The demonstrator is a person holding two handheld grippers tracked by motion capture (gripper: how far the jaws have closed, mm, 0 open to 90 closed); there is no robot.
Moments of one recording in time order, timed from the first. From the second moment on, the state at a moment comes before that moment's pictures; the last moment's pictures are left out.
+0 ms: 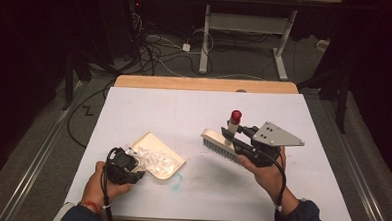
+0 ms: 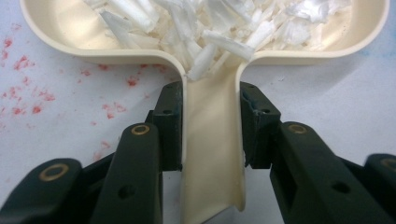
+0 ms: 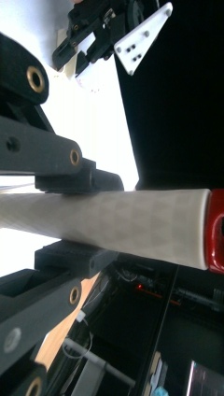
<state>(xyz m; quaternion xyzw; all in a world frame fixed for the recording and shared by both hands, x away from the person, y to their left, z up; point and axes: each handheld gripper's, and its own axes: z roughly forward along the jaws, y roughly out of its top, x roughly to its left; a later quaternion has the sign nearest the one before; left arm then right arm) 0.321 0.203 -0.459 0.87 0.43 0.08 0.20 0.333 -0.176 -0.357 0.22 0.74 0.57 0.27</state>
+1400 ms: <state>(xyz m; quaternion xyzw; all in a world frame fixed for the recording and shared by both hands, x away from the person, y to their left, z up) 0.336 0.230 -0.460 0.79 0.55 0.13 0.25 0.357 -0.317 -0.368 0.28 0.81 0.51 0.11</state>
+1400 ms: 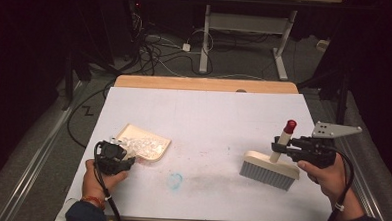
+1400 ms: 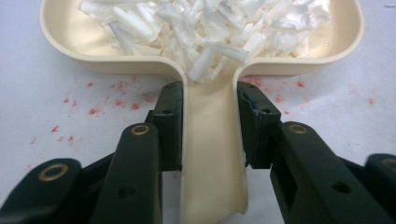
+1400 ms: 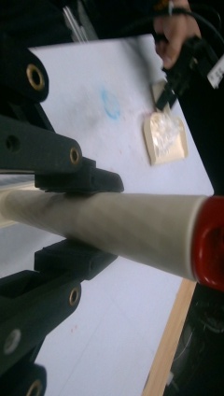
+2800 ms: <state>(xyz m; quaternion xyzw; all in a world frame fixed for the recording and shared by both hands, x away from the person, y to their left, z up) 0.302 0.200 -0.454 0.81 0.43 0.21 0.34 0.463 -0.272 -0.404 0.40 0.78 0.41 0.25</state>
